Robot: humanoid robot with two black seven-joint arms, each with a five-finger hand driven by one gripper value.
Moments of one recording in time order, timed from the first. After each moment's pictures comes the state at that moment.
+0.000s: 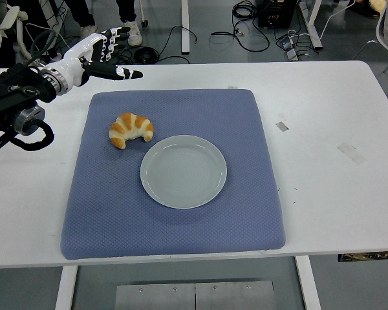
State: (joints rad) left arm -1.20 0.44 -0.06 -0.86 0.22 0.04 -0.25; right arm -0.09 0.00 0.10 0.12 -0.10 -0.09 0.22
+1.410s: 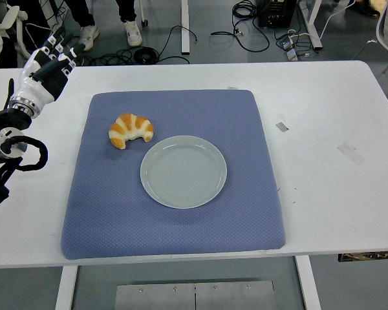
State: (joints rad) left arm -0.85 0.30 -0.74 -0.56 0.05 -0.27 -0.27; right arm -0.09 0.00 0.11 0.12 -0.10 -0.09 0.21
